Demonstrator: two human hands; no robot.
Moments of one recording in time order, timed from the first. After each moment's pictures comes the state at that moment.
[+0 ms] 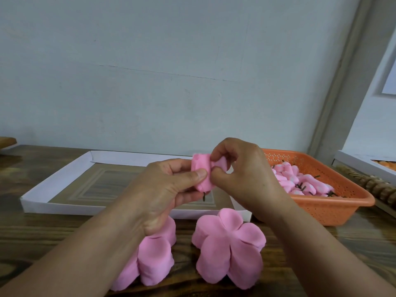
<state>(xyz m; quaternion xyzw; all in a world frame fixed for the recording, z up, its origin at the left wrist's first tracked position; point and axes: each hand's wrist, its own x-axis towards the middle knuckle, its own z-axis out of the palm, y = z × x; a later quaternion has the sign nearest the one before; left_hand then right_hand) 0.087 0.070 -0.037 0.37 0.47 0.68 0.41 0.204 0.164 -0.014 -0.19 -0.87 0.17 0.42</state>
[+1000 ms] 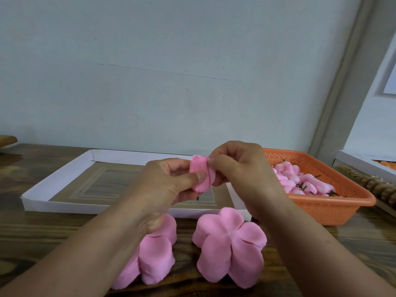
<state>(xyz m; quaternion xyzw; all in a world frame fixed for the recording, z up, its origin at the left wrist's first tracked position) 0.085 0.073 -0.040 0.38 0.54 0.67 0.34 0.198 0.160 -0.016 -0.21 -0.77 0.42 0.42</state>
